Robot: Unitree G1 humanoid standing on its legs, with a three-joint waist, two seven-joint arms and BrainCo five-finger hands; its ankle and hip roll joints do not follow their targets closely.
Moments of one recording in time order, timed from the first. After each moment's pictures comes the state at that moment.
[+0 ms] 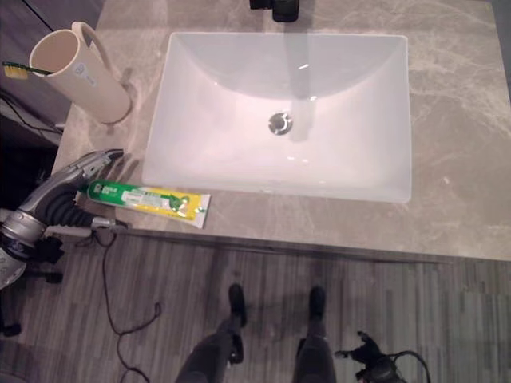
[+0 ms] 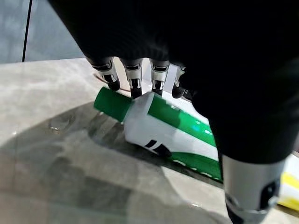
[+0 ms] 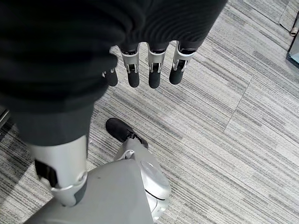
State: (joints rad) left arm 0.00 1.21 0.01 0.00 0.00 -0.40 0.07; right arm -0.09 -0.36 0.23 1.23 -0.11 -0.09 -0.09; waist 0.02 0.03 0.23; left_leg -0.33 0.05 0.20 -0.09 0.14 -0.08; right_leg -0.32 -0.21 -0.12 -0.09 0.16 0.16
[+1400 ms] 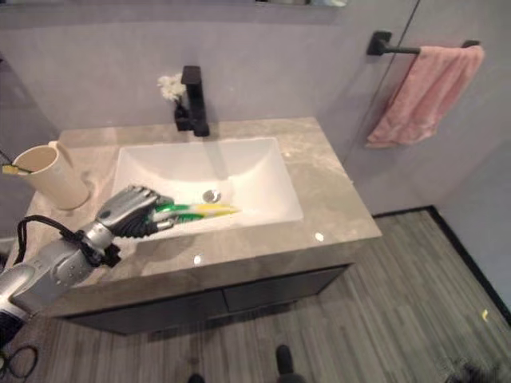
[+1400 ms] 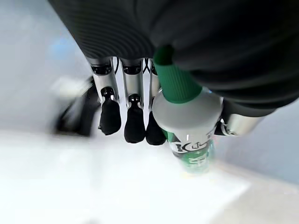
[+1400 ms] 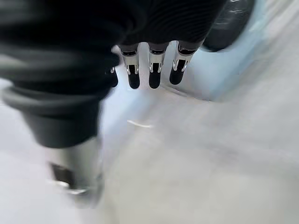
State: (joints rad) left arm -0.26 0.94 -0.22 -0.05 0.58 -0.33 0.33; right arm 0.24 -0.56 -0.43 0.18 0.34 -0.14 -0.39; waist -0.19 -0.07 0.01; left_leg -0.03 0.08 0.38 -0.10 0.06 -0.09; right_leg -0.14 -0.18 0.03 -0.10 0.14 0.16
